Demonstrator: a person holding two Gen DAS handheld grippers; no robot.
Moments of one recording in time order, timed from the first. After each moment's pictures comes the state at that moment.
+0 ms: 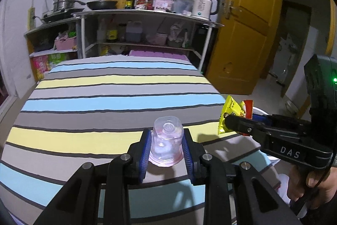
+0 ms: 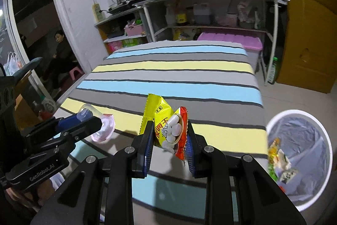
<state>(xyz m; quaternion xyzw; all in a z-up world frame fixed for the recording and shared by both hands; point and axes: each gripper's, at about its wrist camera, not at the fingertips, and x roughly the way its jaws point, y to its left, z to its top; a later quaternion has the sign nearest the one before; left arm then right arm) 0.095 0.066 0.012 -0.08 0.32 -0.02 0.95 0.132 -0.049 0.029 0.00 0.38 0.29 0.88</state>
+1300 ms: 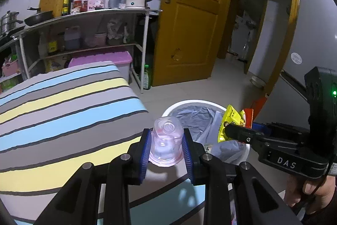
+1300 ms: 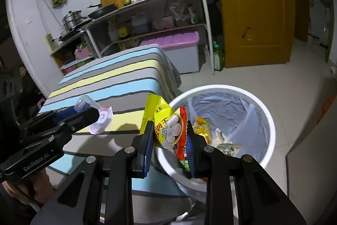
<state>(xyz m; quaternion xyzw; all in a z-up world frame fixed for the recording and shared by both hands) 0.174 -0.098 0.008 -0.02 0.33 -0.17 0.93 0.134 -0.224 0.013 0.07 0.38 0.14 0.91</state>
